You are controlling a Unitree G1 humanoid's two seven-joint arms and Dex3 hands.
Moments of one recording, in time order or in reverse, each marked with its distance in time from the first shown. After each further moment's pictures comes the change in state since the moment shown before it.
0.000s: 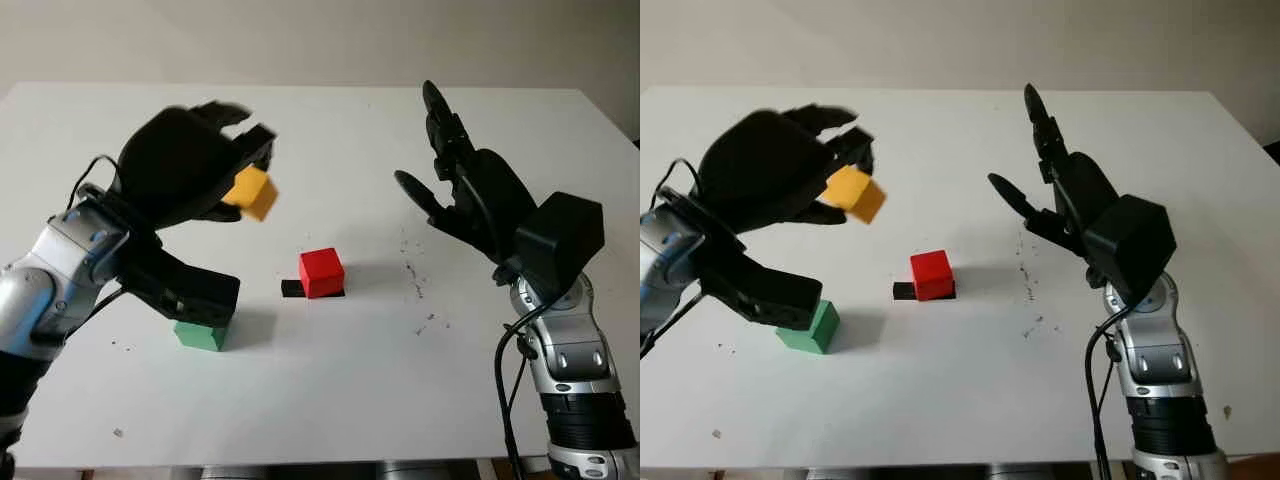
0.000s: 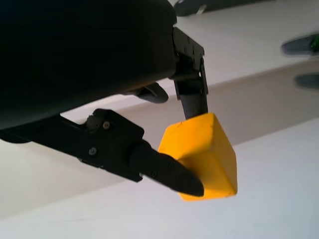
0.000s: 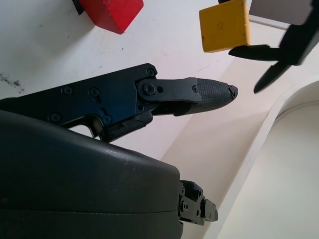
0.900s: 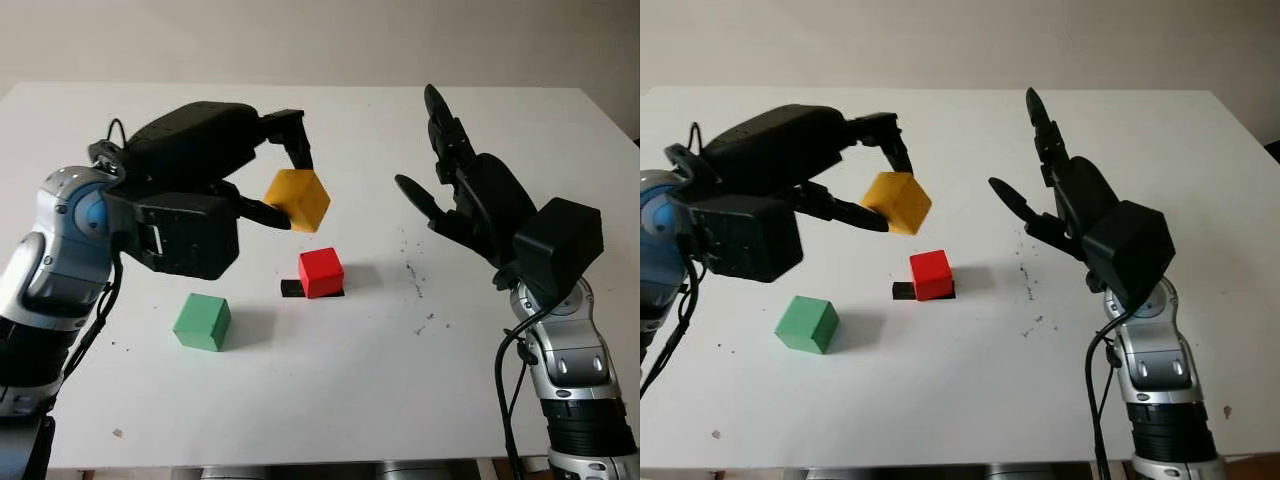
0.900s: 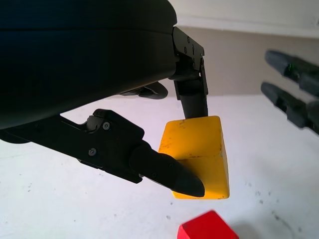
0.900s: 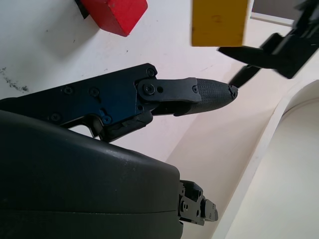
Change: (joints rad) left arm -0.098 -0.094 -0.012 0.012 -0.310 0.168 -0.375; right arm 0.021 0.009 0.000 -0.021 0.001 0.026 -0.008
